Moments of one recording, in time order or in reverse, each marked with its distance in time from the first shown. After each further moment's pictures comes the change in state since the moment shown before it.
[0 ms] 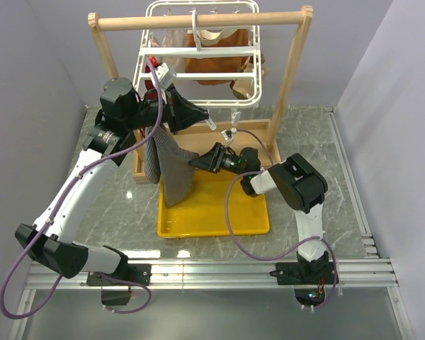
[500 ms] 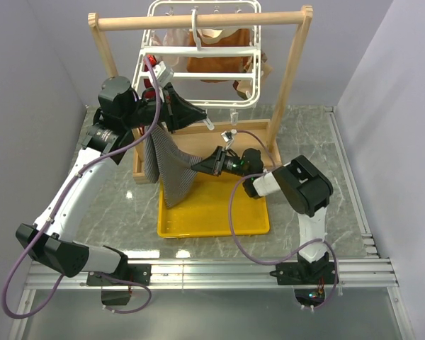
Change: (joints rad) left arm 0.029 0.006 0.003 -0.008 0.033 -0.027; right arm 0.007 -0.050 -0.032 0.000 -0.057 0.026
